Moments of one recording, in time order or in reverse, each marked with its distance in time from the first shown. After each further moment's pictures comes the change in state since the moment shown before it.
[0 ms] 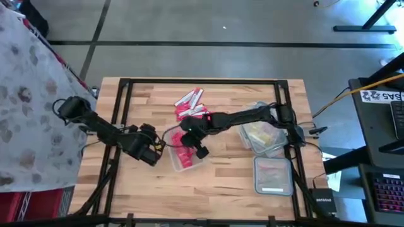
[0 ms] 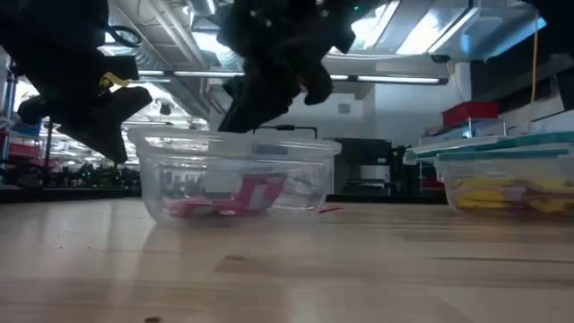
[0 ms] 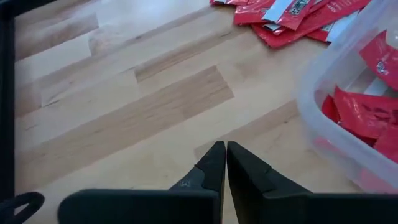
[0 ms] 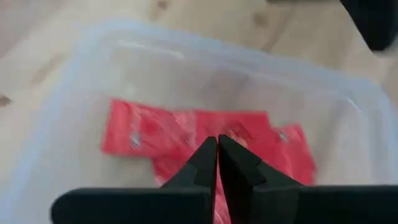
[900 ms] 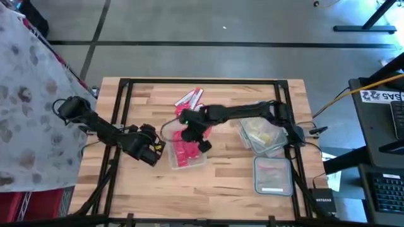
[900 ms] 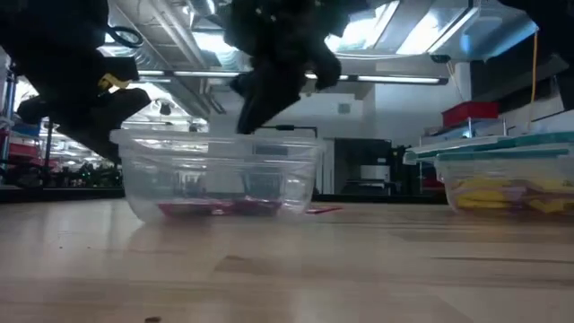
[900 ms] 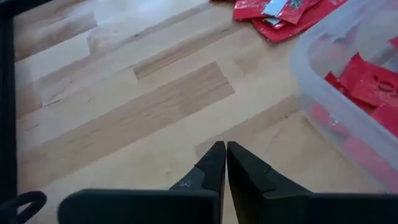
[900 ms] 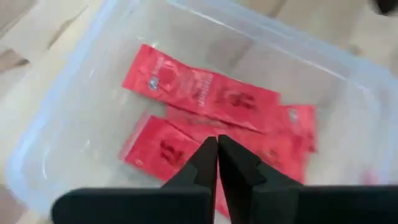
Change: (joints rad) left arm -0.002 0.000 0.000 0.001 0.023 0.015; right arm -0.071 -0.004 0.157 -0.321 -0.021 -0.088
